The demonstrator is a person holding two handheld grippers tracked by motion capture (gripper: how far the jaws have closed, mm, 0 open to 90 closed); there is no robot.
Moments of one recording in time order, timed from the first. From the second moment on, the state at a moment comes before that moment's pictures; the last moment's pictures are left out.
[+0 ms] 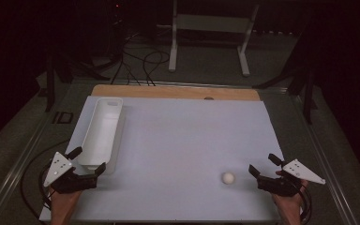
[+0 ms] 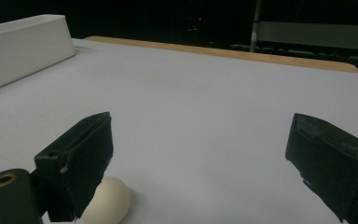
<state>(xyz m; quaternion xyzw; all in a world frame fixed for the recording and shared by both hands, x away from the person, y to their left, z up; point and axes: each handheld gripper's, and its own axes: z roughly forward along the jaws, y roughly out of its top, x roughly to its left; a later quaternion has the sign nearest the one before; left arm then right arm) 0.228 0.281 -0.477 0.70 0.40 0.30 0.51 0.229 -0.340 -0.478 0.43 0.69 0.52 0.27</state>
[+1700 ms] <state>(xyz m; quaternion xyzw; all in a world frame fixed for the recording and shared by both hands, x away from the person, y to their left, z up) 0.224 0.281 -0.480 0.69 0.41 0.29 0.52 0.241 -0.320 -0.446 0.41 0.76 0.45 0.23</state>
